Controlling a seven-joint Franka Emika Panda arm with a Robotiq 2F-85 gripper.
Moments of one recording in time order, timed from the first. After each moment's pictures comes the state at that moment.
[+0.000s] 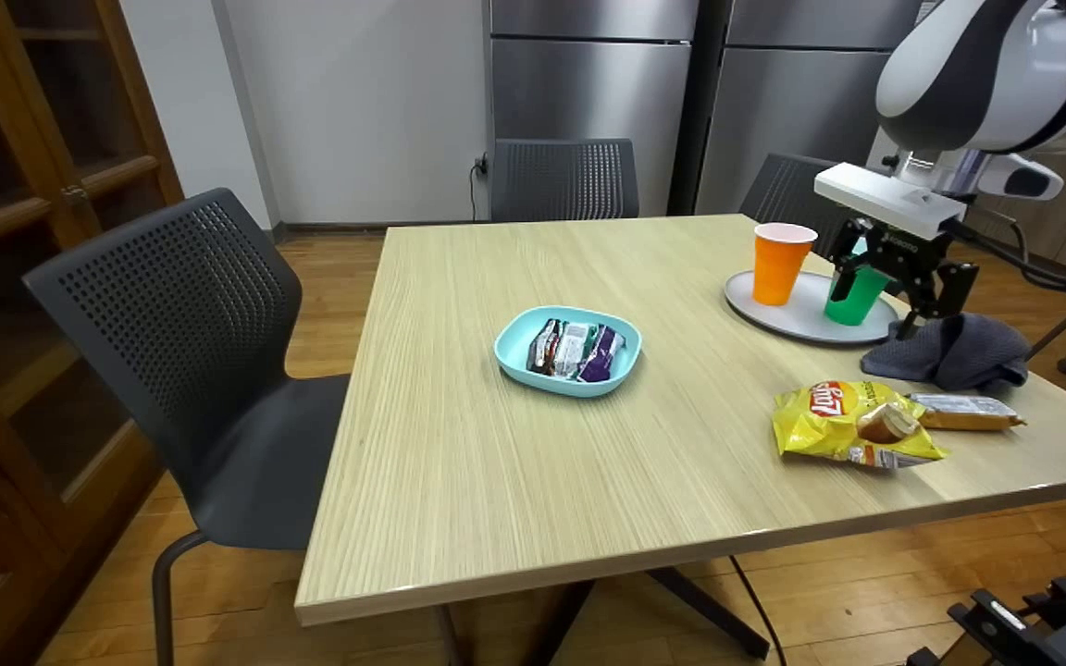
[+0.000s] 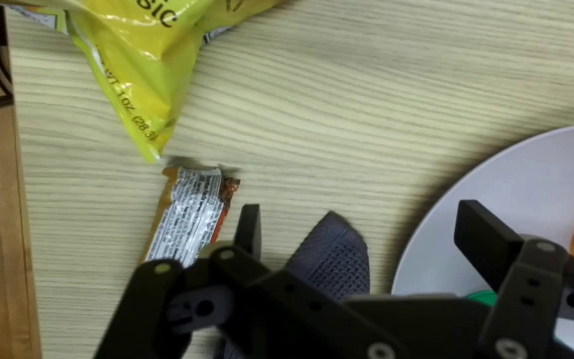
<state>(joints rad) 0.03 0.31 -0.29 -2.42 0.23 2.79 1.07</state>
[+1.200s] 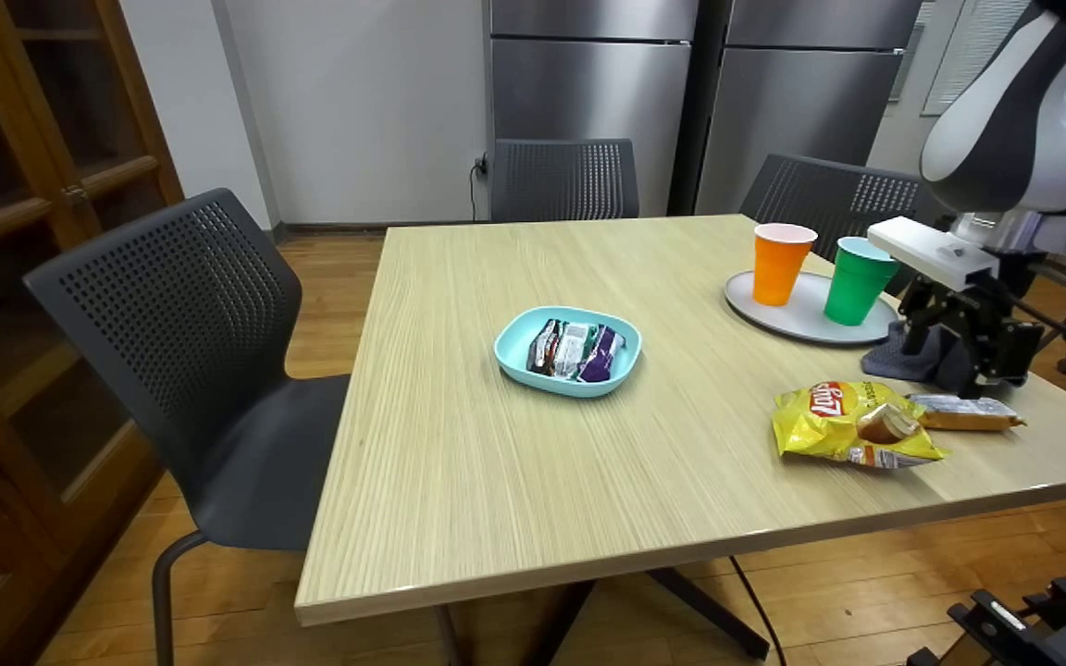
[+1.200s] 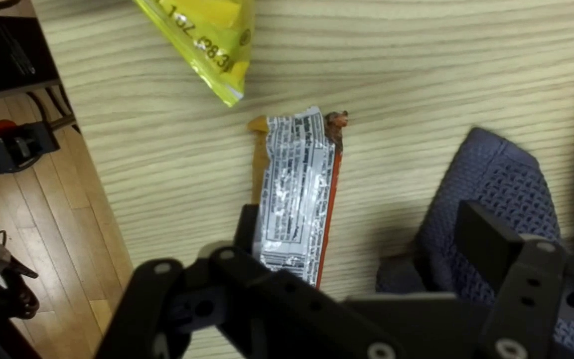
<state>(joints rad) -0.04 0.39 -0.33 -2.48 0.26 2.84 1.24</state>
